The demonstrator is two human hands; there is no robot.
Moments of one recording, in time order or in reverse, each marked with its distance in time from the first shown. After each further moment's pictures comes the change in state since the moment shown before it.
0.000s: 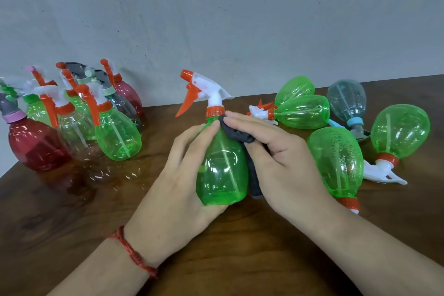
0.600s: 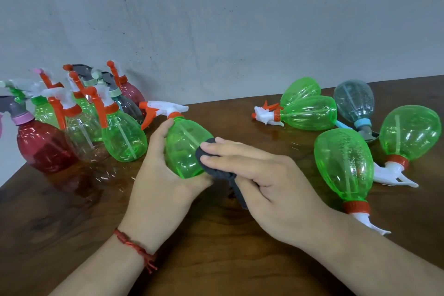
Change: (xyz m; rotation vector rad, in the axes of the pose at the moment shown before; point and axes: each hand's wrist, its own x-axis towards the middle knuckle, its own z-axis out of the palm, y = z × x) left_hand 0.001 -0.016 -0.010 -0.335 0.184 -0.478; right_hand -0.011 0.002 0.011 -0.215 -0.270 -0.269
